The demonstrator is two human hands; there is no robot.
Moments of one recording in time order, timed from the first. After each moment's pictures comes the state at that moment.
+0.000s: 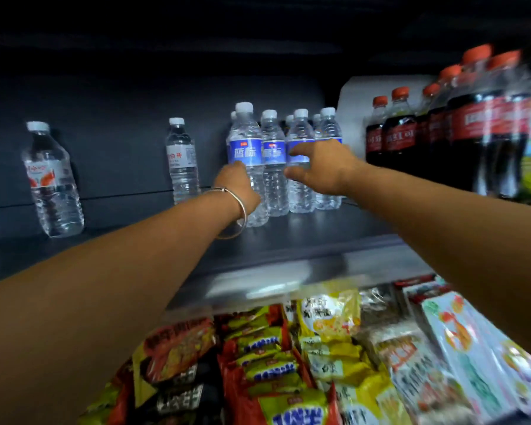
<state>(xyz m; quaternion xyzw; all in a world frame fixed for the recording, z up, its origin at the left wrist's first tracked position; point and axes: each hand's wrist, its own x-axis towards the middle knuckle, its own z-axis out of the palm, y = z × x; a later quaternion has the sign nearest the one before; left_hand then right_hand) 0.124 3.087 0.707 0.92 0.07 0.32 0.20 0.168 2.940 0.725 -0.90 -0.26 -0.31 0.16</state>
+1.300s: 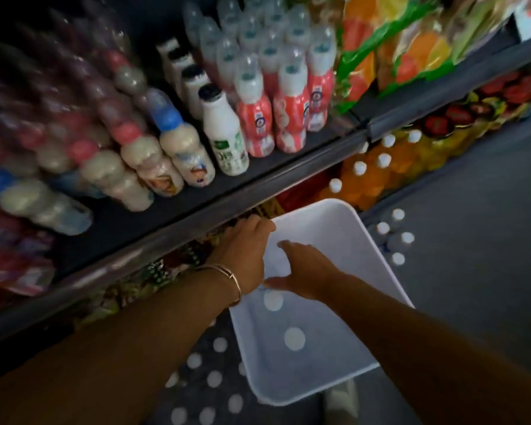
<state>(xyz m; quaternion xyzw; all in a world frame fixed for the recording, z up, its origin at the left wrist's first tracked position) -0.017 3.024 -0.053 0.98 -0.13 -0.16 0.04 -0.022 2.893 -0.089 -0.90 -0.15 0.30 0.29</state>
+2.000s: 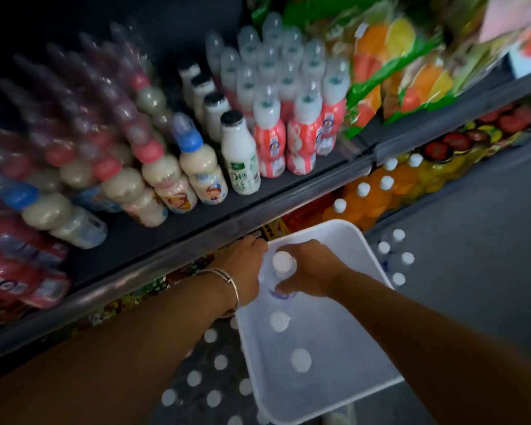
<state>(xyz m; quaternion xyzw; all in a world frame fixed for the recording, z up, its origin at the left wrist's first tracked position) -0.008 3.047 -0.040 0.96 -0.11 -0.25 0.06 0.002 2.902 -0.076 -0.89 -0.13 0.29 0.33</state>
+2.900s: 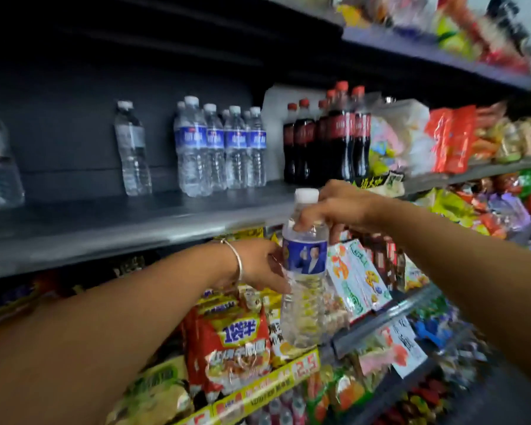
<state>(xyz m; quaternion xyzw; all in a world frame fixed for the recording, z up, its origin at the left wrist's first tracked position) -0.026 3.014 0.595 0.91 -0.23 -0.11 0.33 -0.026 2.839 0.650 -0.90 -0.19 -0.07 0.38</state>
